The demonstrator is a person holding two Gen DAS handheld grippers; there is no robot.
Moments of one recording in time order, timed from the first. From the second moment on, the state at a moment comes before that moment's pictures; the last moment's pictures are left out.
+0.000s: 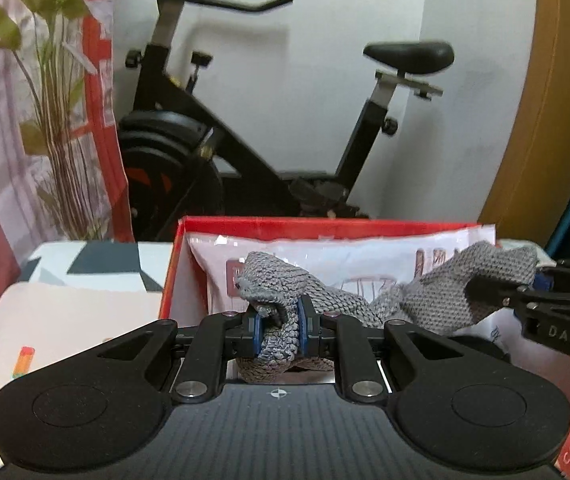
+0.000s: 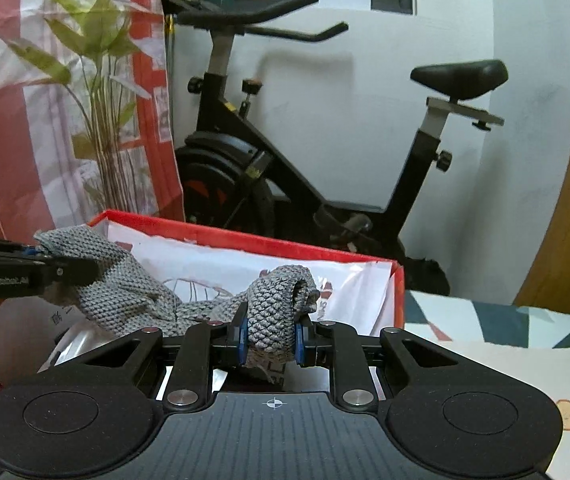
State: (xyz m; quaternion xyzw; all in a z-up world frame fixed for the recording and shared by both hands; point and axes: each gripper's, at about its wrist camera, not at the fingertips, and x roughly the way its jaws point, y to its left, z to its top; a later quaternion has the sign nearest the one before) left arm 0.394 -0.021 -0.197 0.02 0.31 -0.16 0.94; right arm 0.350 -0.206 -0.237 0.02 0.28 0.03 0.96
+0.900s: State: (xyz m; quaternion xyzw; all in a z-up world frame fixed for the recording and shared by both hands) left arm 0.397 -0.031 -0.213 0.09 0.34 -0.18 0.92; right arm 0.374 -0.212 -0.251 0.05 0.40 0.02 0.92
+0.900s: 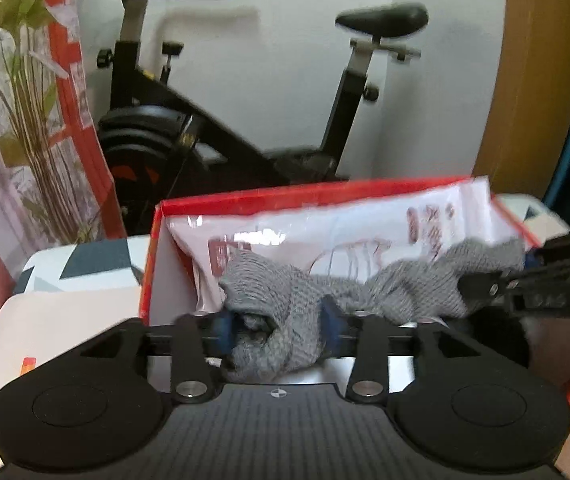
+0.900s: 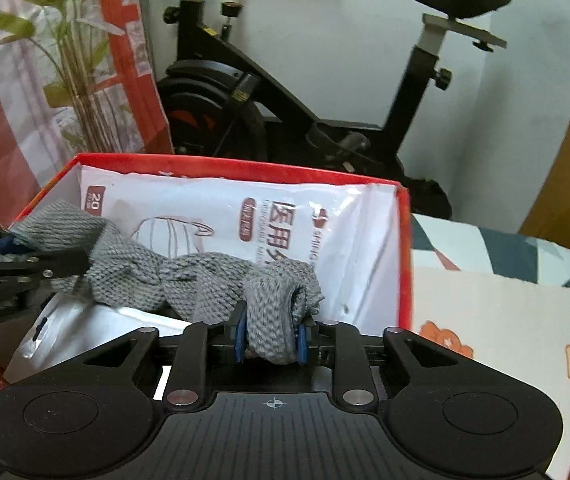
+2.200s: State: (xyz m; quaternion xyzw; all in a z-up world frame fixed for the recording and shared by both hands) left arm 0.174 -0.002 -0.052 0.03 0.16 -0.08 0.98; right arm 0.122 -0.204 -0.079 0.10 0.17 0.00 0.98
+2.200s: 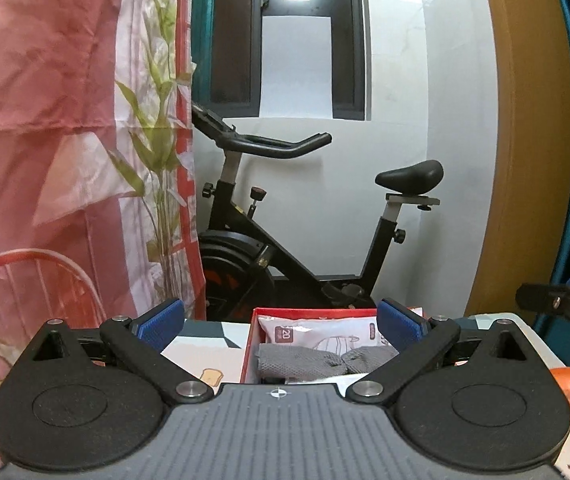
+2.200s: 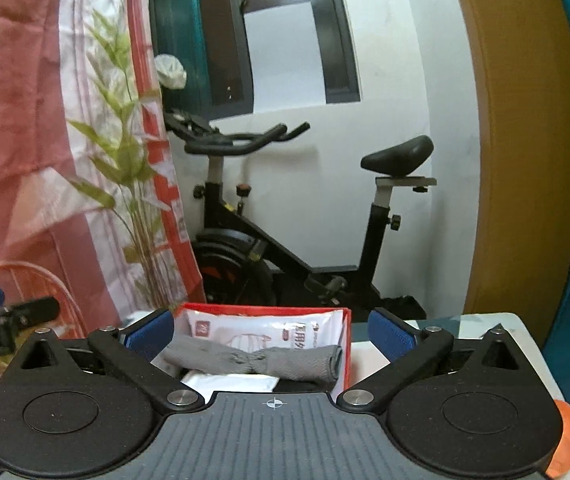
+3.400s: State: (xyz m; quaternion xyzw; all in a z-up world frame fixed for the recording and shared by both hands) left arm 0.047 0.019 -0.018 0.02 0.14 -0.03 0.99; right arm -0.014 -0.168 -0.036 0.07 0.11 -0.01 0.99
